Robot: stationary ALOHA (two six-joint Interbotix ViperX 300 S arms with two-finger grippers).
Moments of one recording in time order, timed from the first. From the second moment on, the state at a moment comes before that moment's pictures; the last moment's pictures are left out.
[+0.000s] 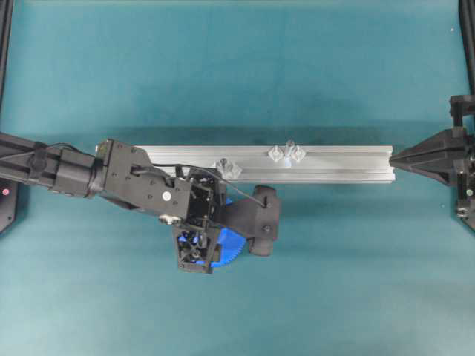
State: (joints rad) left arm -0.13 0.28 0.26 0.01 0.73 -0.02; right arm -0.05 -1.07 1.31 0.02 0.10 0.10
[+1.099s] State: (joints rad) left arm -0.05 0.29 -0.10 0.02 1.07 0.18; right arm -0.06 -1.09 1.31 0.02 0.10 0.10
